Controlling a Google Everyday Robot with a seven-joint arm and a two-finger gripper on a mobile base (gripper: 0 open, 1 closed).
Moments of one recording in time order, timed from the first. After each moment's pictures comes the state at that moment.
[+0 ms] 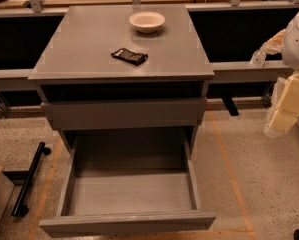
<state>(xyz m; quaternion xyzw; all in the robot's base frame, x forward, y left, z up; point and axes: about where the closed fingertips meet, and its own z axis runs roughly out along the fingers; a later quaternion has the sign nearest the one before) 0.438 -0.217 0.977 -0.60 0.78 -0.03 0.16</state>
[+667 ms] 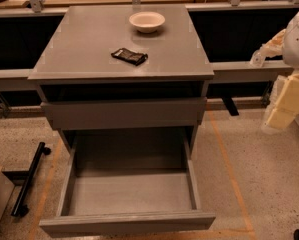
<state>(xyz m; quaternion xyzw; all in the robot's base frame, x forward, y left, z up) 0.438 -0.216 0.979 -0.60 0.78 -0.04 0.16</state>
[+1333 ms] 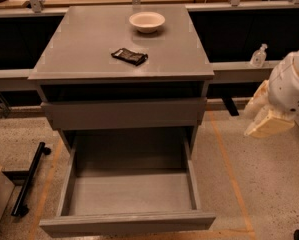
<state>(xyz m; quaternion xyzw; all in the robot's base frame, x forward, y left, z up) 0.437 -0.221 0.903 -0.62 0.77 -0.02 0.16</state>
